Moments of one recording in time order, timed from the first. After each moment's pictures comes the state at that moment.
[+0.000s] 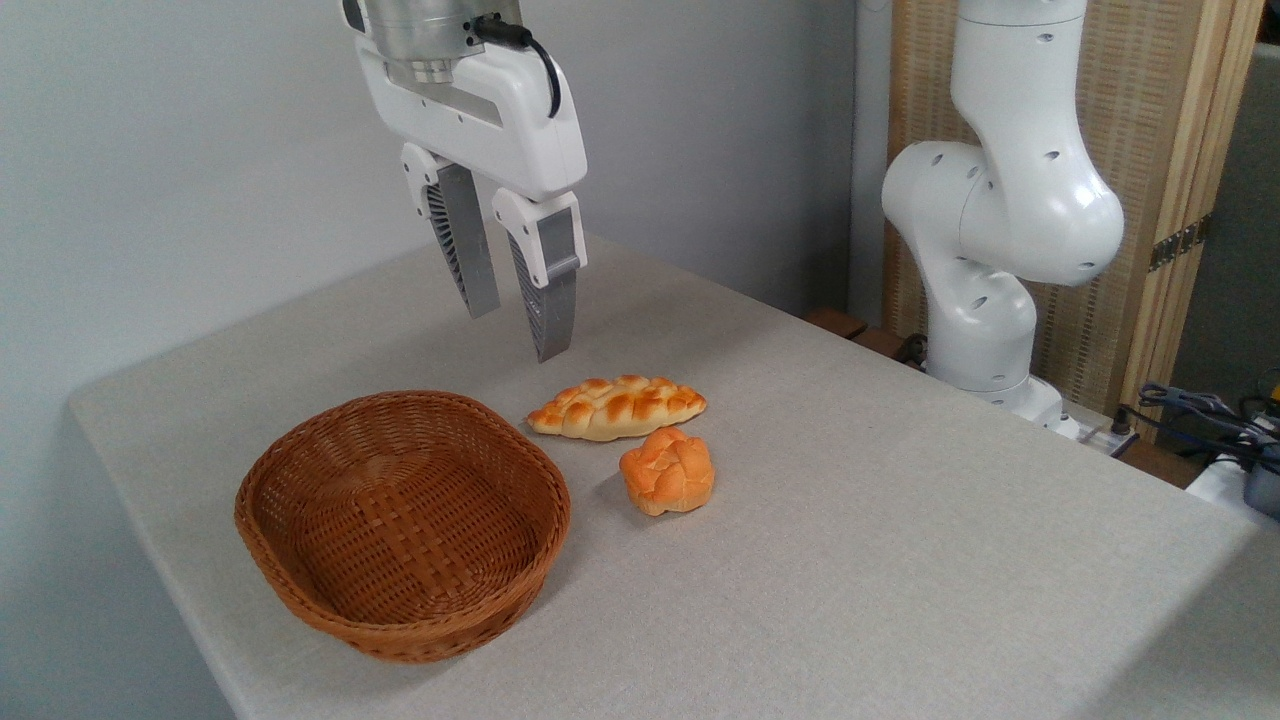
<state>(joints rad) -0.04 -0.03 -0.02 -1.60 -0.04 1.56 0.71</state>
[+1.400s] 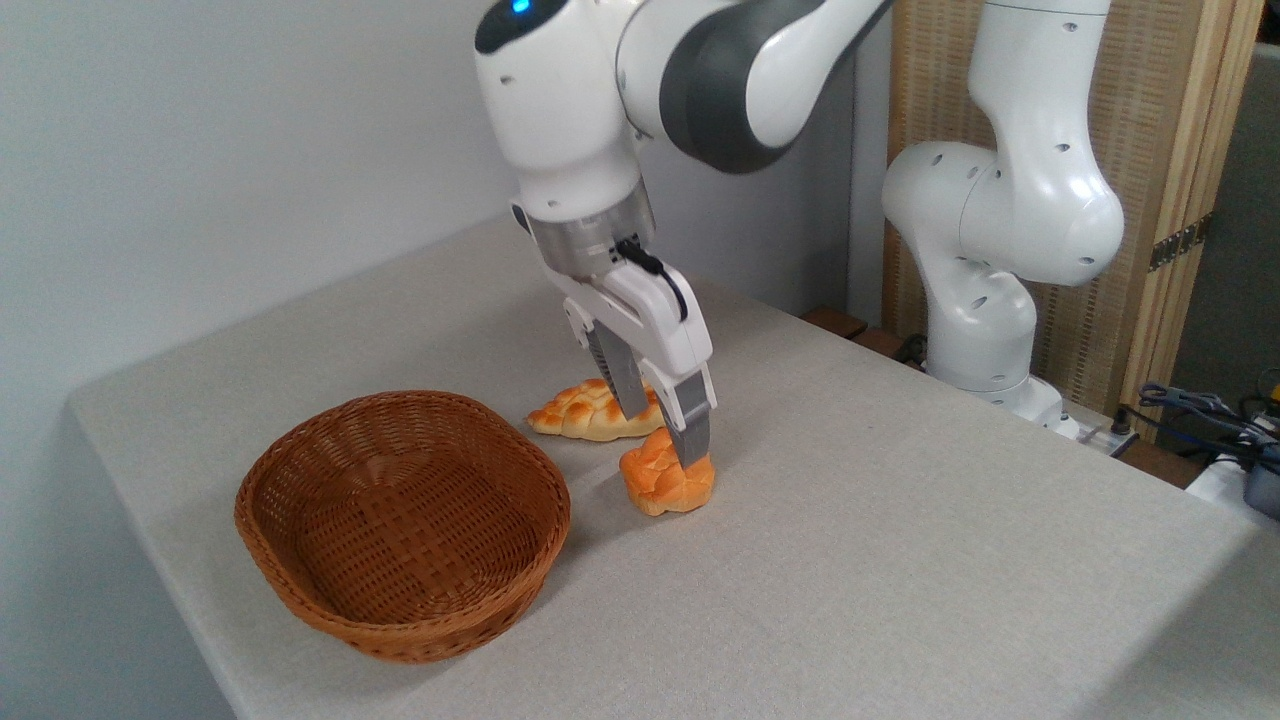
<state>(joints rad) -0.04 -0.23 -0.03 -2.22 -0.04 1.83 0.84</state>
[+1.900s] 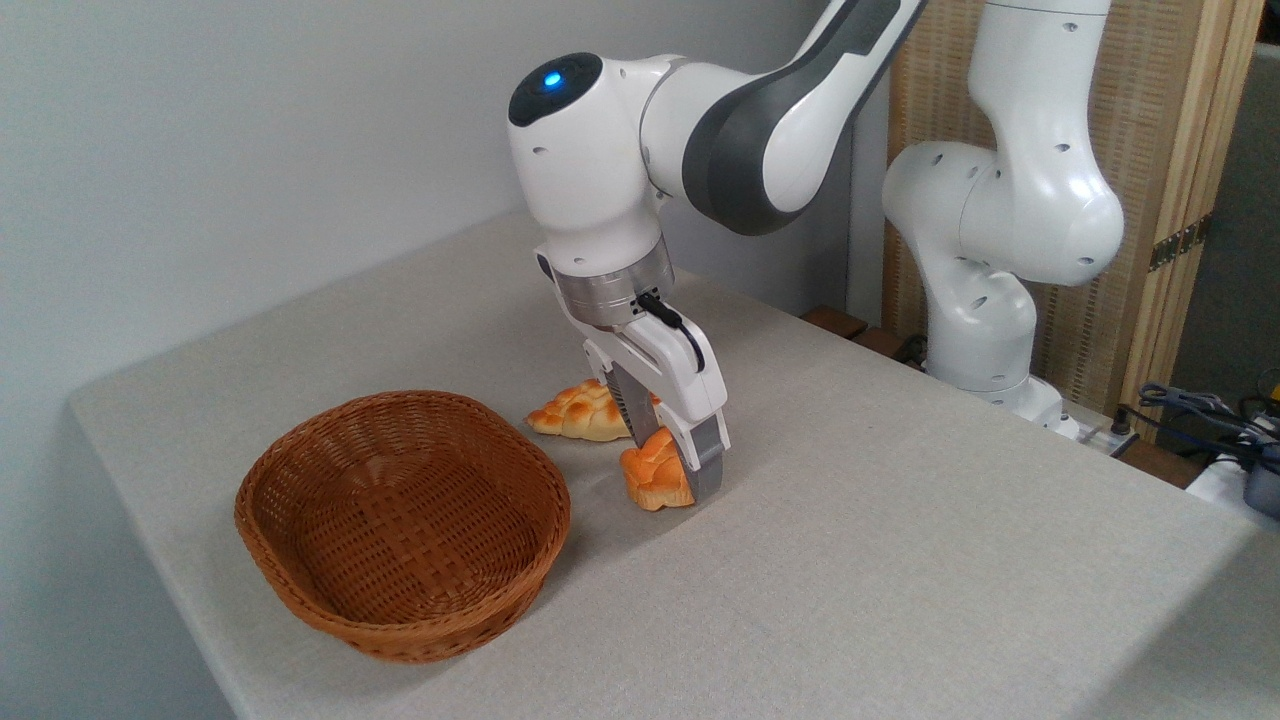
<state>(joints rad) -0.05 -0.23 -0.03 -2.34 -0.04 1.95 0.85</state>
